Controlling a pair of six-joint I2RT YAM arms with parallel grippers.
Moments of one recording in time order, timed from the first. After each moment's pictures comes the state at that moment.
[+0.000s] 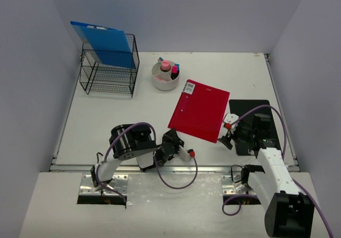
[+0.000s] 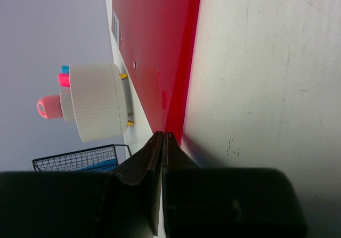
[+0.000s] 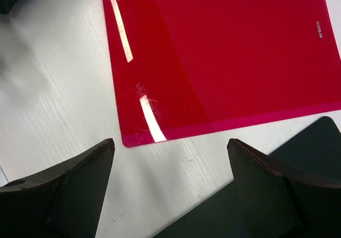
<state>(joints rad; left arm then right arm) -1.14 2.11 0.47 1.28 -0.59 1.22 -0.11 0.81 0.29 -0.28 -0.81 -0.92</state>
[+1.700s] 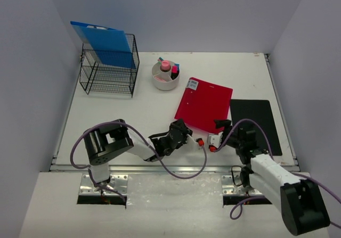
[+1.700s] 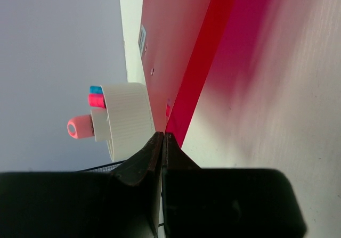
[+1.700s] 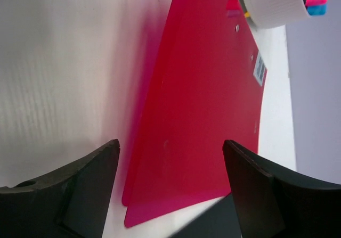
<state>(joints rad) -1.10 1.81 0.64 0.79 -0.52 1.18 0.19 0.85 0.04 0.25 -0.62 -1.25</state>
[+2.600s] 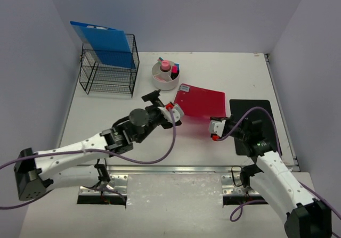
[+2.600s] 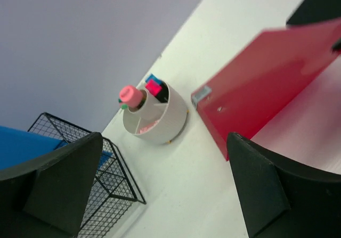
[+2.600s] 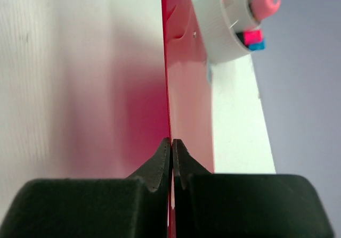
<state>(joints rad) -1.03 1.10 0.76 0.17 -0.44 0.63 0.25 0.71 0.27 0.02 -0.62 -1.12</state>
